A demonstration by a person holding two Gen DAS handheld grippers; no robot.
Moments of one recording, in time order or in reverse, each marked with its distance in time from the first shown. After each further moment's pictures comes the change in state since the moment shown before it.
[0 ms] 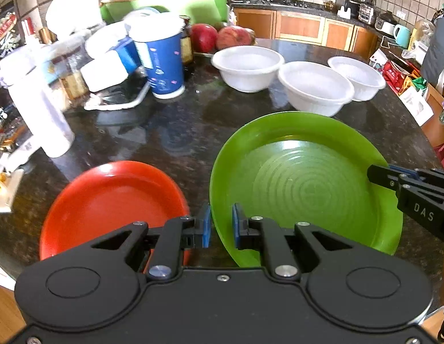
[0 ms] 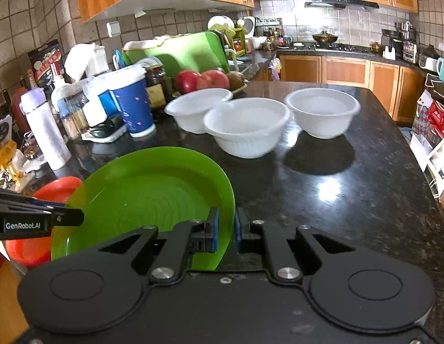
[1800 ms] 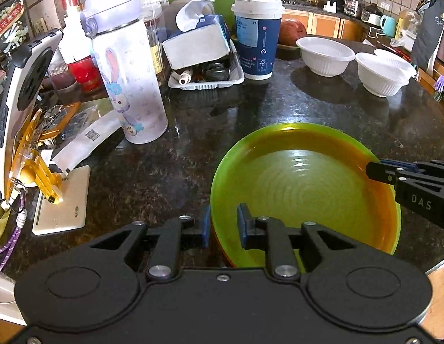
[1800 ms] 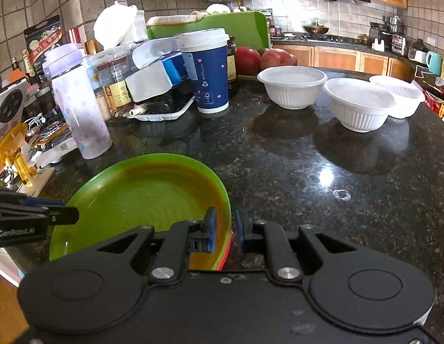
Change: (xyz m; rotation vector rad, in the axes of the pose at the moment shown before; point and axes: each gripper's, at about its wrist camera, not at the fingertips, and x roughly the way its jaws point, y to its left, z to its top) left arm 0.010 0.196 -0.032 0.106 -0.013 -0.085; right arm 0.044 0.200 -0.023 0.041 0.038 -0.112
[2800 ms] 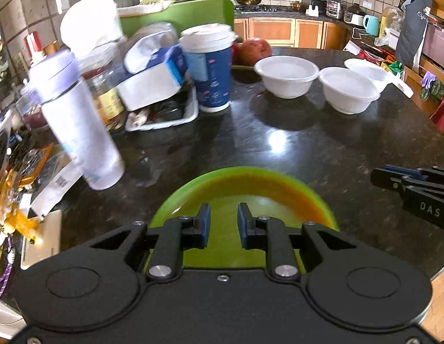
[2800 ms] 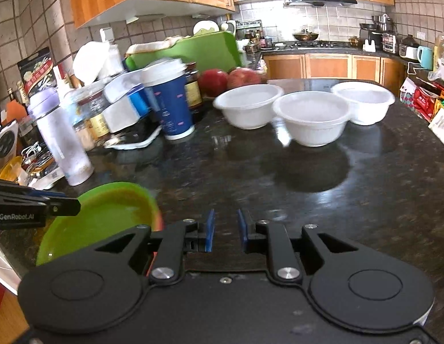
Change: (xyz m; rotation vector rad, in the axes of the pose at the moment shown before) left arm -0.008 -0.076 0.042 0.068 -0.041 -0.007; right arm -0.026 -0.086 0.012 0.066 -0.066 0.029
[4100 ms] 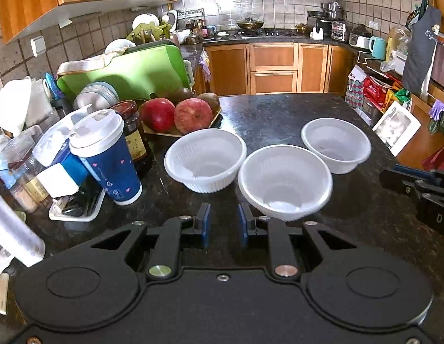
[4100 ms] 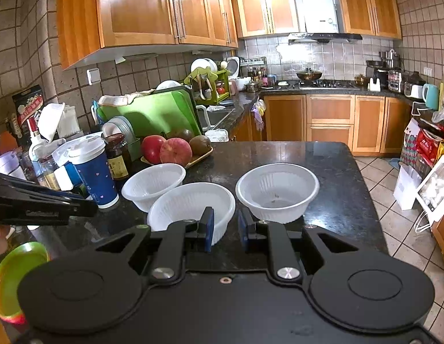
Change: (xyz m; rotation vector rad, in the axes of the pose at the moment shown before) left arm 0.067 -0.145 0.126 -0.034 -0.088 0.061; right arm 0.016 -0.189 0.116 -0.073 -0.141 0.052
